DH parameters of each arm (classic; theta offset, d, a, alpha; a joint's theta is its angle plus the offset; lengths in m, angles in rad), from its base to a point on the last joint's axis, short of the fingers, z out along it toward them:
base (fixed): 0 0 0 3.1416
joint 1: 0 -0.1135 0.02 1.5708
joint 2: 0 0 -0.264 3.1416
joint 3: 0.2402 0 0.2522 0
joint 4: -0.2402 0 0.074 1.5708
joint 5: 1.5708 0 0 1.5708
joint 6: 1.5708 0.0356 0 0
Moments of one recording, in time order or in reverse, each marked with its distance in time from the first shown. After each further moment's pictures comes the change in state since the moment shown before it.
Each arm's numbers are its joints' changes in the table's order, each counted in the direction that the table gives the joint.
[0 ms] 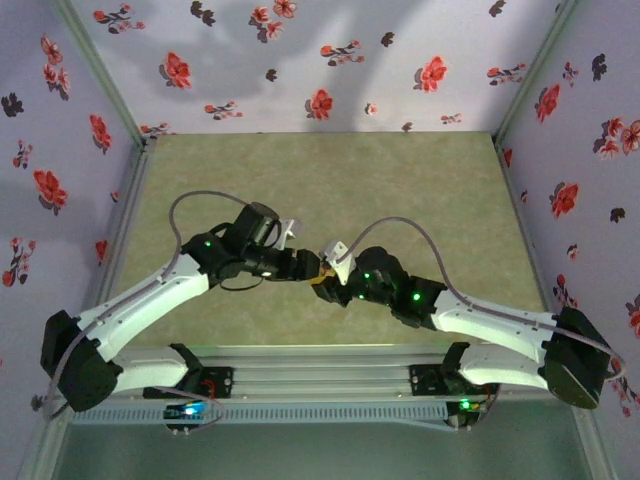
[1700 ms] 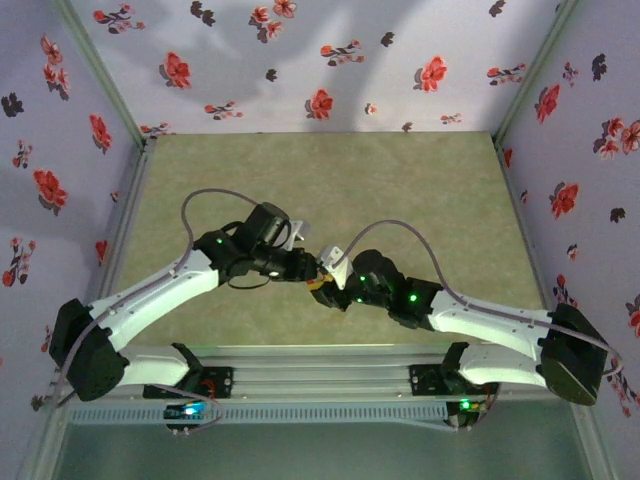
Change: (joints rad) left arm 0.040 0.064 0.021 0.014 -0.019 0.012; right arm -0.021 0.023 0.000 -0.027 0.001 -0.010
